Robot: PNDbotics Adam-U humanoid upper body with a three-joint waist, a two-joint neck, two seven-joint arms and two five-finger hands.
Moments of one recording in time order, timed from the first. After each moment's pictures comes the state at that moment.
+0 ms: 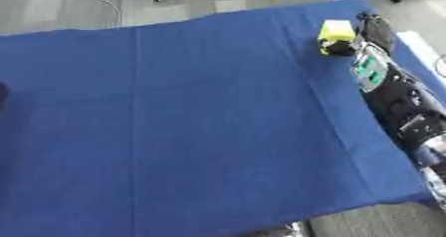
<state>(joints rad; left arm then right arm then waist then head) -0.39 0.21 -0.03 -1.84 -0.09 -0.20 -0.31 -0.73 -0.70 0.07 -0.70 0.48 0.28 -0.38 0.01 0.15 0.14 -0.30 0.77</state>
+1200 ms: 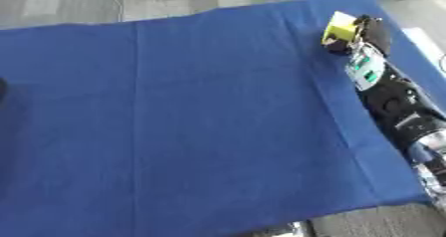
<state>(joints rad) -0.39 0.21 -0.04 -1.84 -0.09 -0.21 -0.31 -0.73 -0.69 0.06 -0.68 0.36 0.31 -0.52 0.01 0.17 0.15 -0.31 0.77</state>
